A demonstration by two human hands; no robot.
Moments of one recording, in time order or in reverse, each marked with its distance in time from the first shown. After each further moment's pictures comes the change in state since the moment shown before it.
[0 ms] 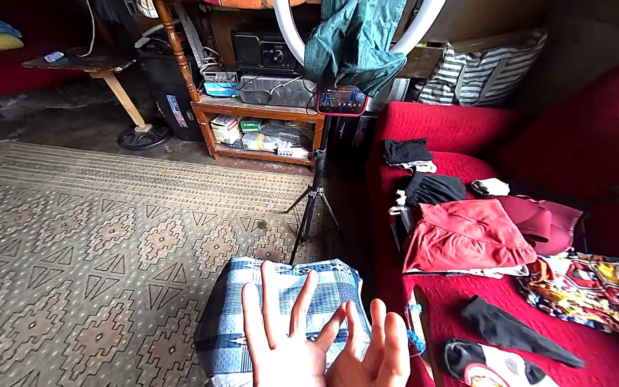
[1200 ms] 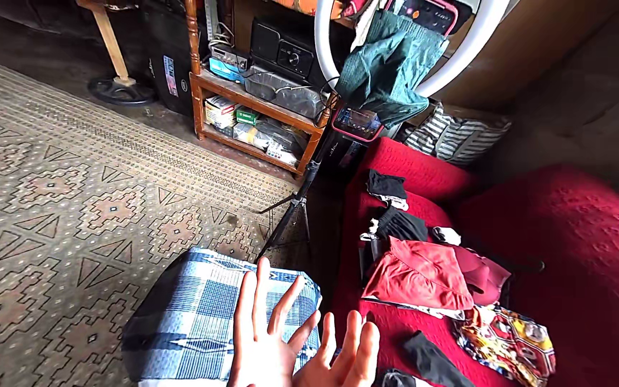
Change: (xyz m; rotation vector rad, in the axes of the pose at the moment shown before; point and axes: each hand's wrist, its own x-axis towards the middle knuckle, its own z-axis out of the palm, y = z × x) left_hand 0.004 -0.028 -0.012 -0.007 0.013 0.019; right_hand -0.002 0.016 -0.012 -0.042 -0.001 0.048
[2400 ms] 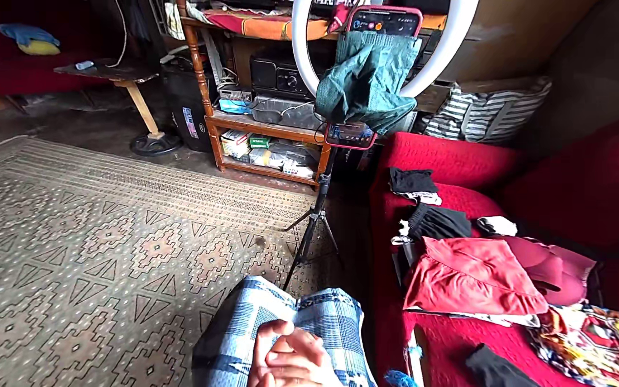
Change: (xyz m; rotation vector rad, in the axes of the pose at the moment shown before) left_hand 0.010 -0.008 -0.017 -0.036 0.002 0.065; right_hand -0.010 0.006 -0.001 0.039 -0.304 0.189
